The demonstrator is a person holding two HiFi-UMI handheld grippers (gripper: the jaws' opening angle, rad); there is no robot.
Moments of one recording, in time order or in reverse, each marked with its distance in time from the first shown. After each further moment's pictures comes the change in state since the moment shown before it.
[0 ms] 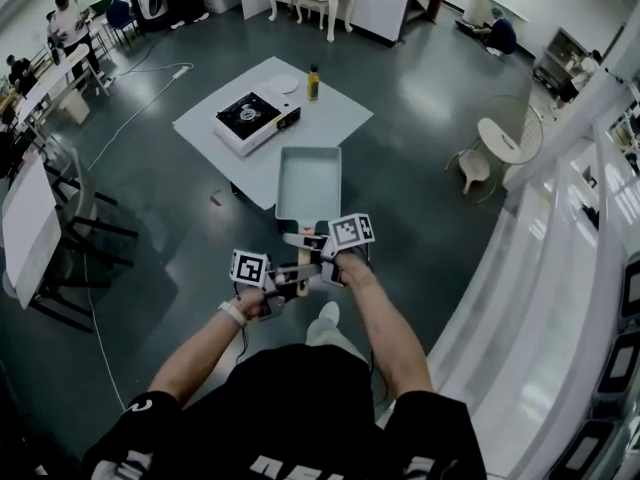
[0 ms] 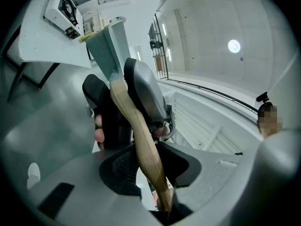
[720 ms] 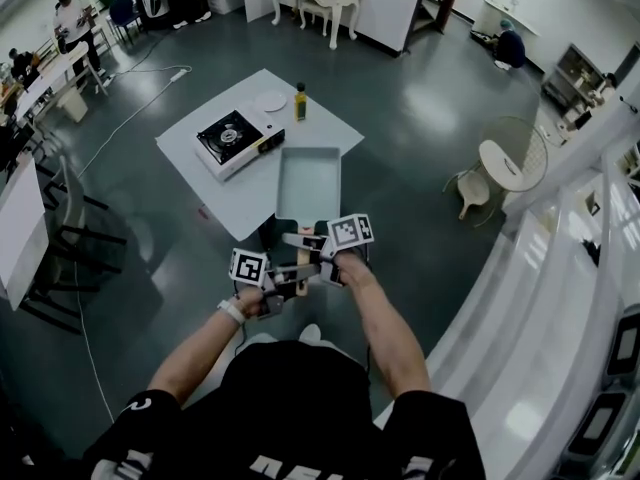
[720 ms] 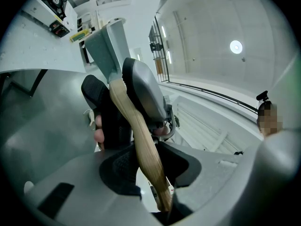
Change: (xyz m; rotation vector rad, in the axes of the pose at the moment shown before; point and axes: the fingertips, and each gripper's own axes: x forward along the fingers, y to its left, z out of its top) left arm 0.104 0.059 0.124 0.036 -0.030 0.039; right arm -0.066 -0.075 0.134 -0.018 0.049 -0.020
